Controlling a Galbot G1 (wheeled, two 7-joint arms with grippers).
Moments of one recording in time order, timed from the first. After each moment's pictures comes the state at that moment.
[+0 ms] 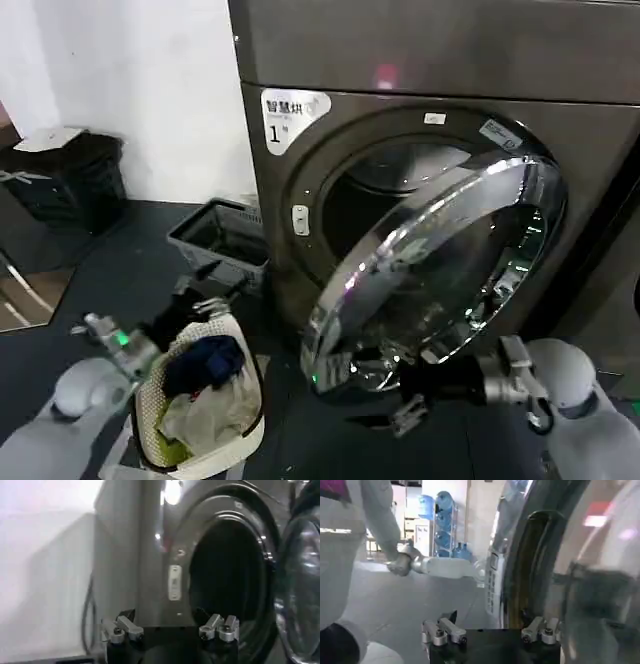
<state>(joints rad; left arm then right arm) 1.00 -0.79 -0.29 -1.71 -0.83 -0.09 0.48 -1.08 0.92 0.56 1.93 0.54 -0.19 -1.39</state>
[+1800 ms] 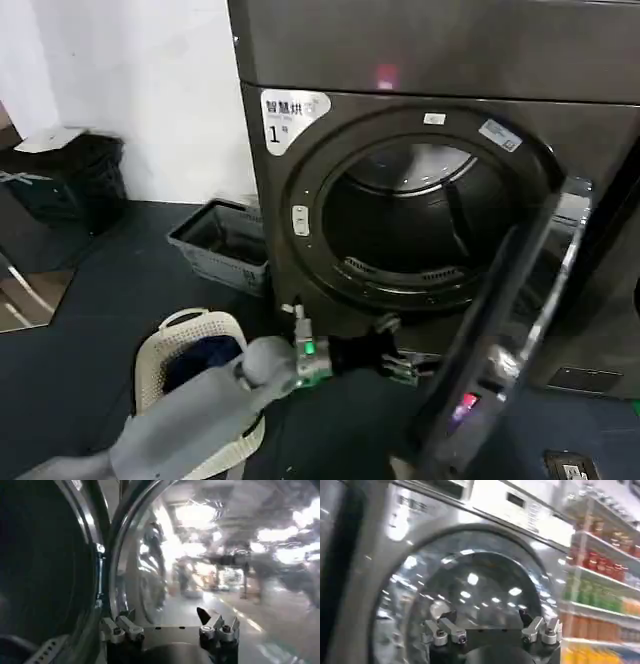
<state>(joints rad) 0.47 -1.10 0.51 -1.58 -0.81 -0.12 0.60 -1.48 1.13 1.84 1.84 0.45 -0.29 -0.35</state>
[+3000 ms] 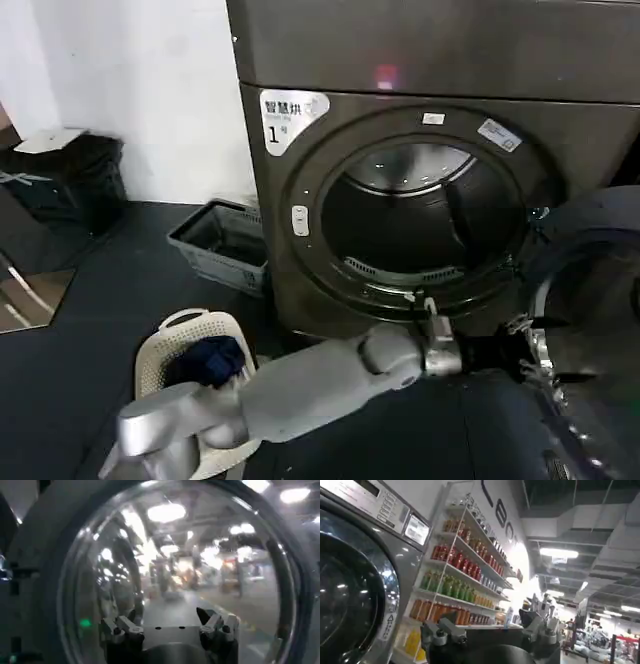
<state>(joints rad) 0.20 -1.53 0.78 -1.28 -0.79 -0.21 0.42 -1.56 1.19 2.06 1.88 0.32 -0.28 -0.07</state>
